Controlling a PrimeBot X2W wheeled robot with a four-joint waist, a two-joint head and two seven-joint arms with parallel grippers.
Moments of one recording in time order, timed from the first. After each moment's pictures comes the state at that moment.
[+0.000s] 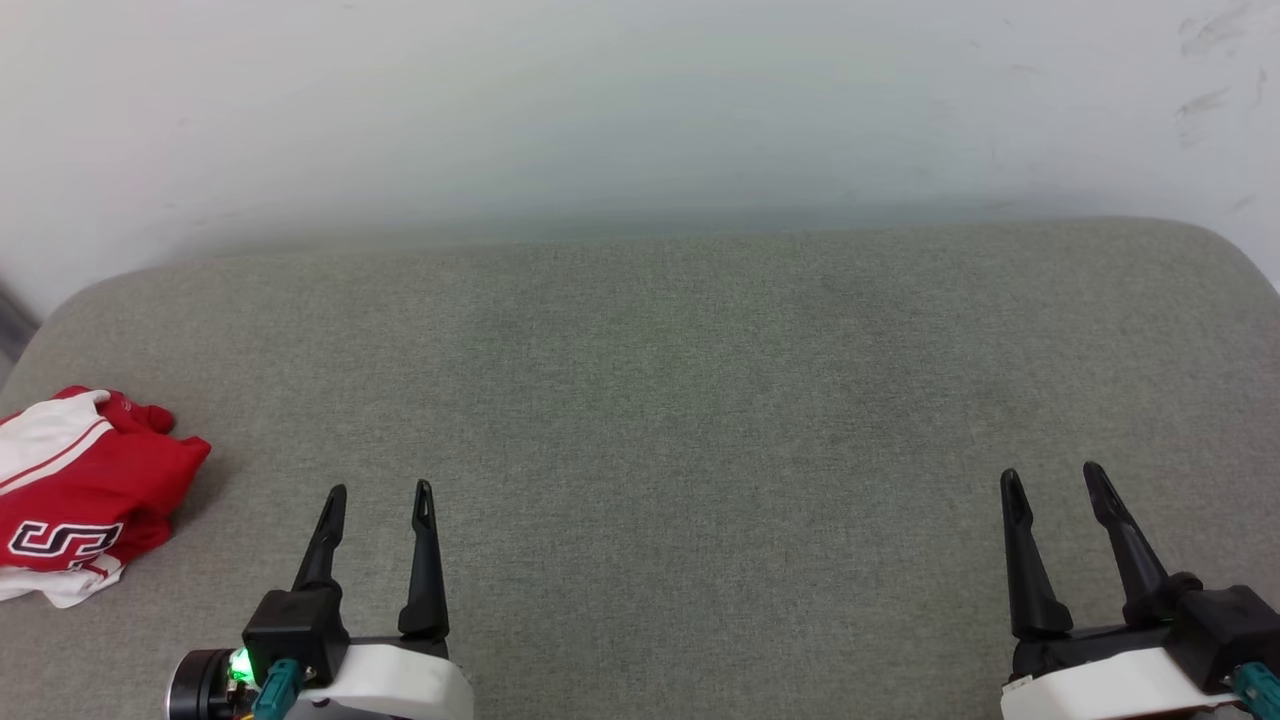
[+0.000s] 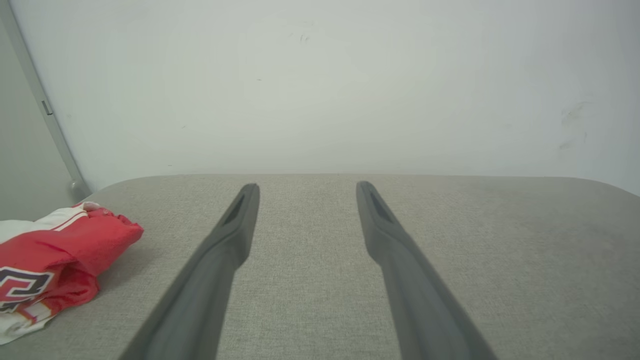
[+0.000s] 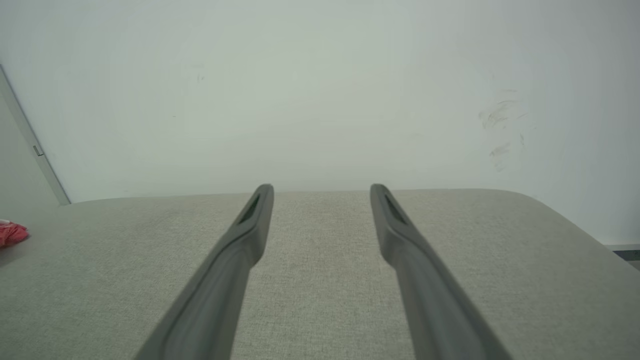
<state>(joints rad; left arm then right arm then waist) 0.04 0.06 -0.07 0.02 -0.12 0.05 -0.24 0.07 -0.05 -0.01 -0.01 0.13 0.13 -0.24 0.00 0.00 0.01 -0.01</state>
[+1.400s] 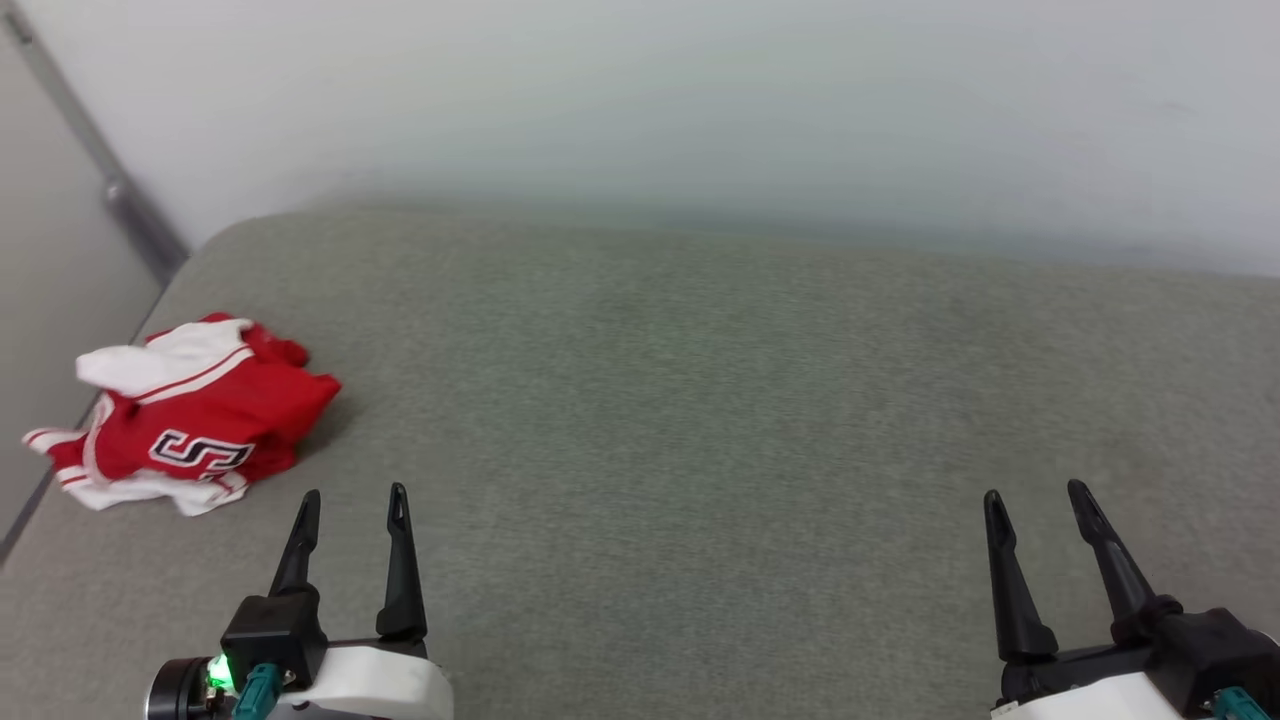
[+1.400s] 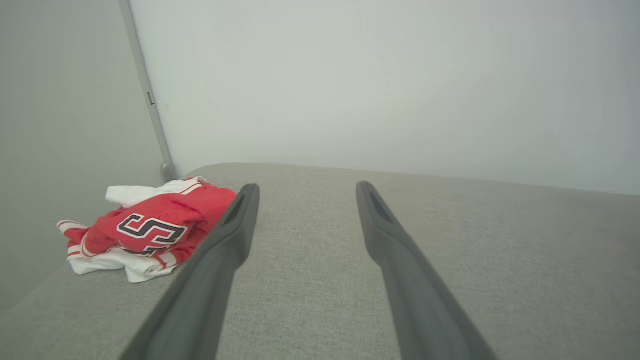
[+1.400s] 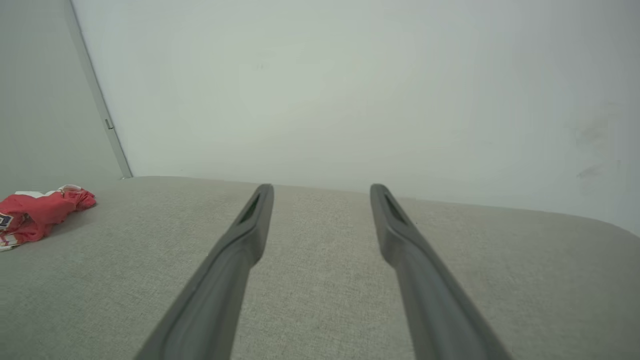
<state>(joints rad) 0.04 0.05 -0.02 0.04 -0.10 0.06 -0.26 0.11 -0.05 0.02 -0.03 0.08 0.13 -0.26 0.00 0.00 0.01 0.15</state>
